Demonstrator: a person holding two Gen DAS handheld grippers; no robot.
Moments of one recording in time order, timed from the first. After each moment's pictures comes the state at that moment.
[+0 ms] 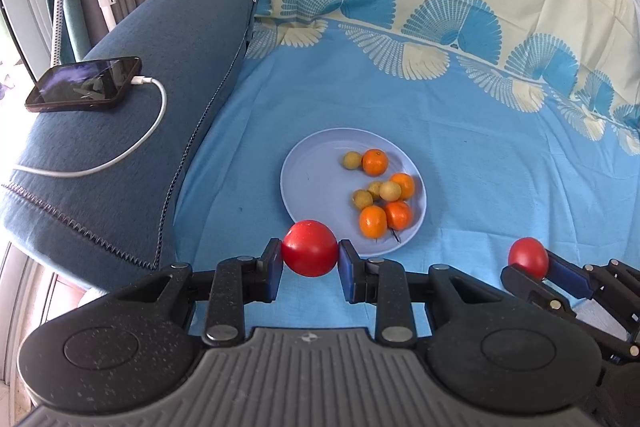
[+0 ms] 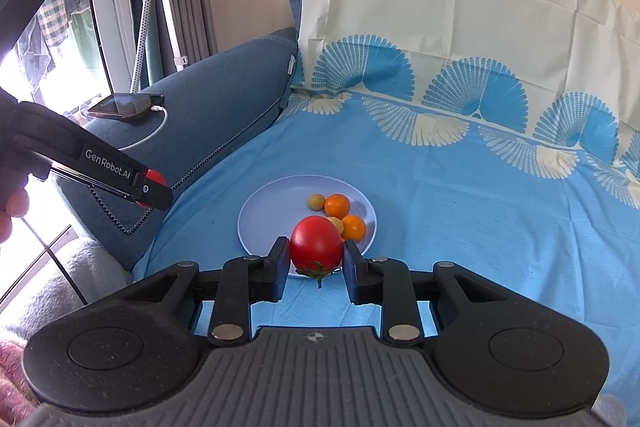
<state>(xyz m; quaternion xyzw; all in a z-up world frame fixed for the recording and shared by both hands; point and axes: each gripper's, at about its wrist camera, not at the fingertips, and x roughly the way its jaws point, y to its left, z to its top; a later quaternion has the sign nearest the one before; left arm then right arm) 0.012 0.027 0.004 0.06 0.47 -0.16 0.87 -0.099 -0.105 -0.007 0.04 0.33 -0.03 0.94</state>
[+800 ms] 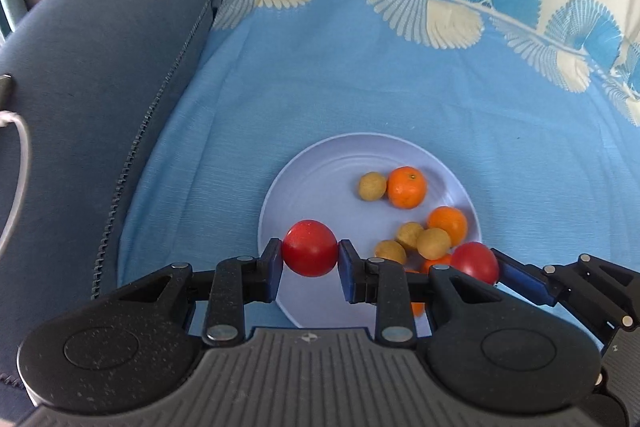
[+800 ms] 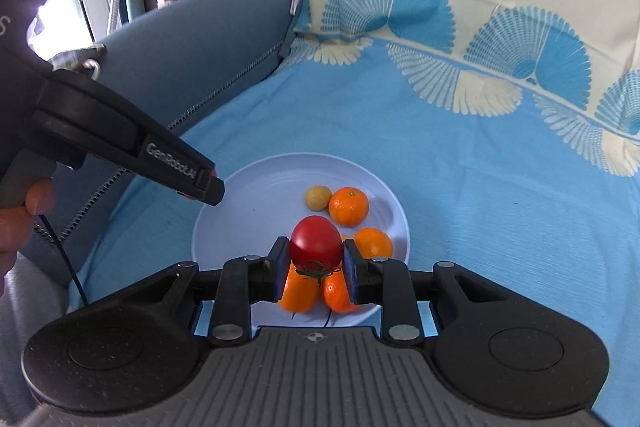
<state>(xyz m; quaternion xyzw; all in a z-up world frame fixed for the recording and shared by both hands) 0.148 -0.030 -0.093 0.10 0.52 -0.16 0.84 0.050 -0.120 -0.090 0.03 0.40 0.00 0.92</state>
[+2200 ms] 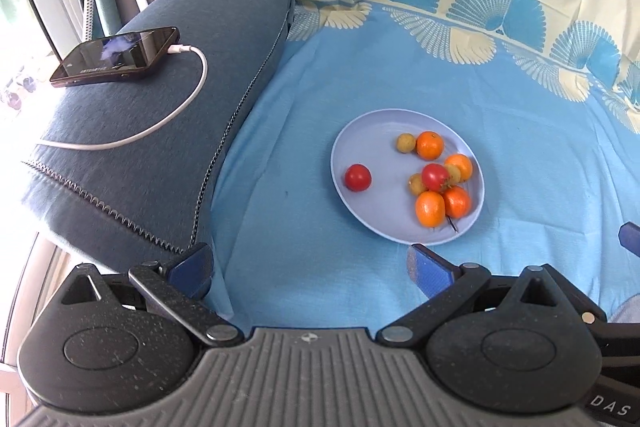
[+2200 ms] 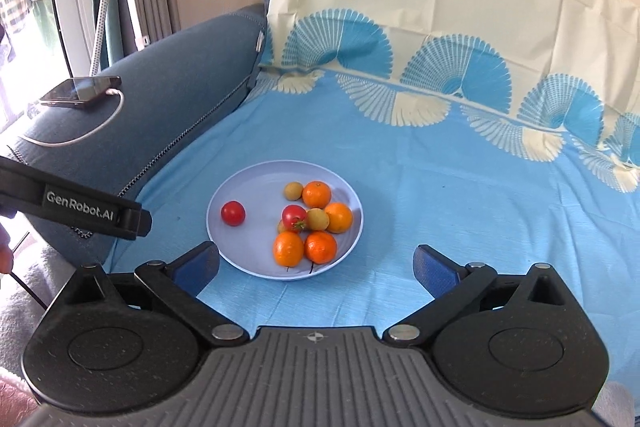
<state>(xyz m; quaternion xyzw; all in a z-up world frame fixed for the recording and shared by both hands) 0.016 0.047 -0.028 0.08 0.47 -0.10 0.87 -0.070 -0.090 -0.018 0.03 0.35 -0.08 0.93</state>
